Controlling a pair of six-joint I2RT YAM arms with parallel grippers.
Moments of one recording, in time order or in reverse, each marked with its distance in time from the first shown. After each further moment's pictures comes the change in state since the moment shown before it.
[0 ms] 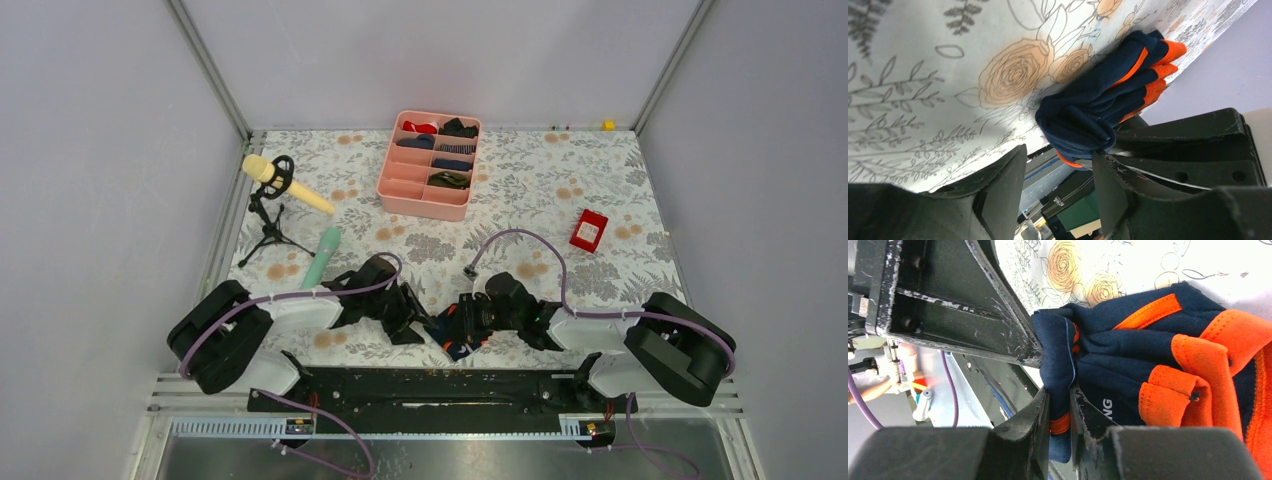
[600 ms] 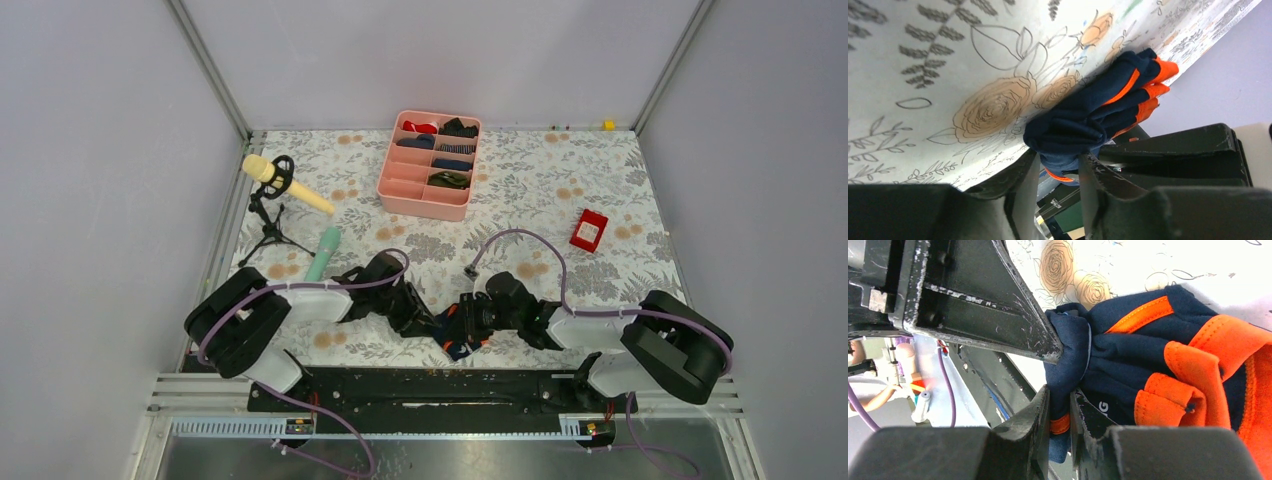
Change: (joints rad) left arm -0.002 0.105 0.041 0.079 -0.002 -0.011; right arm -0.008 0.016 -0.005 0.014 -0.008 -0.002
